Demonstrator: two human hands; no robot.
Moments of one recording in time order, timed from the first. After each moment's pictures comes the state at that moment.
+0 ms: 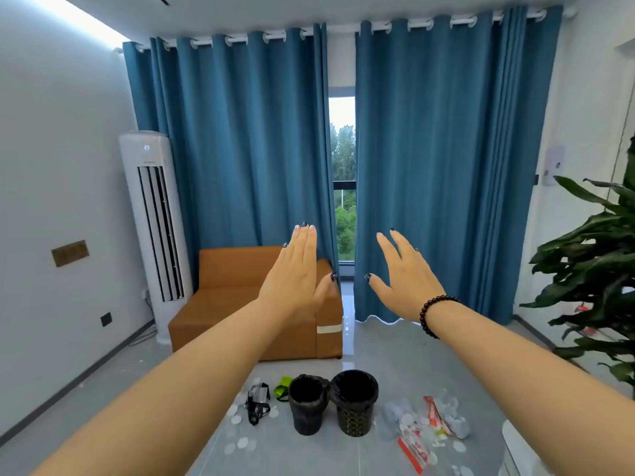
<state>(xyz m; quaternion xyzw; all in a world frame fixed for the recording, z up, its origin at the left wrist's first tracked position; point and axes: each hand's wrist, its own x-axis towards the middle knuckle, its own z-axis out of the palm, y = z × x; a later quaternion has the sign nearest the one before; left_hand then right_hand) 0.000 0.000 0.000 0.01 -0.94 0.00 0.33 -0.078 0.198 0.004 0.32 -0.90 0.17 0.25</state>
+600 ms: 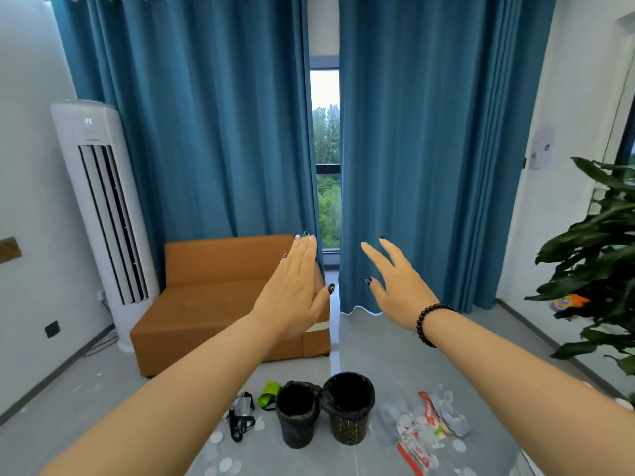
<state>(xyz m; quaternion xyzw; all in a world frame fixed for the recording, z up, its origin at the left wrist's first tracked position) -0.147 -0.118 -0.042 -0.06 -0.95 -0.04 0.30 -0.218 0.081 -0.034 0.31 -0.90 0.24 0.18</state>
